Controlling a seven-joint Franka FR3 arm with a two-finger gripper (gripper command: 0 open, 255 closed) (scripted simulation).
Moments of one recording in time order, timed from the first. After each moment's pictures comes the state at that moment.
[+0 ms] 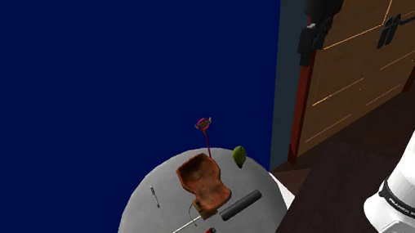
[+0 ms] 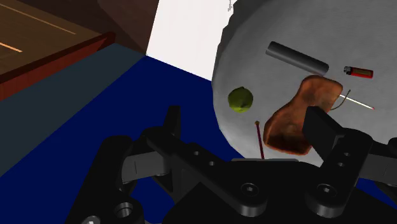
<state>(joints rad) 0.02 -0.83 0.02 -2.36 -0.10 1.61 0.01</state>
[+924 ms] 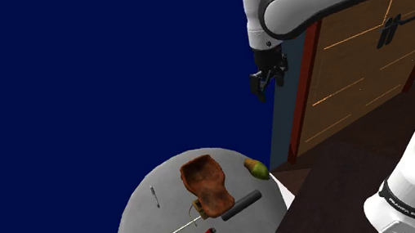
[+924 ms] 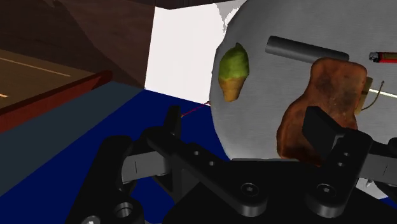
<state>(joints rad) -0.01 -0.41 0.09 -2.34 -0.07 1.84 0.22</state>
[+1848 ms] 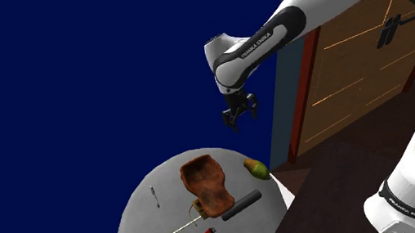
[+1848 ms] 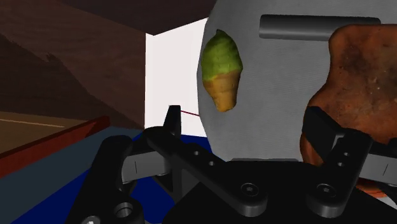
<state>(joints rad) -0.03 0.16 0.12 -2.11 -0.08 2.00 0.43</state>
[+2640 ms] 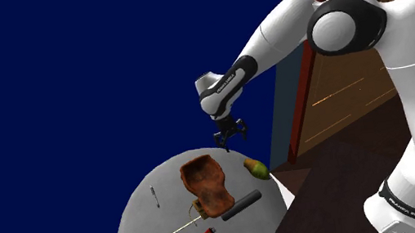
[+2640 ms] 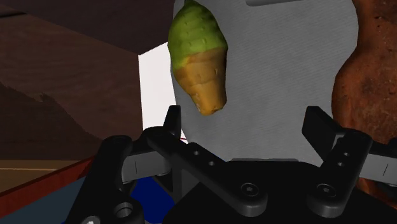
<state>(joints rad) -0.02 0.62 0.09 -1.81 -0.06 2.02 0.54</state>
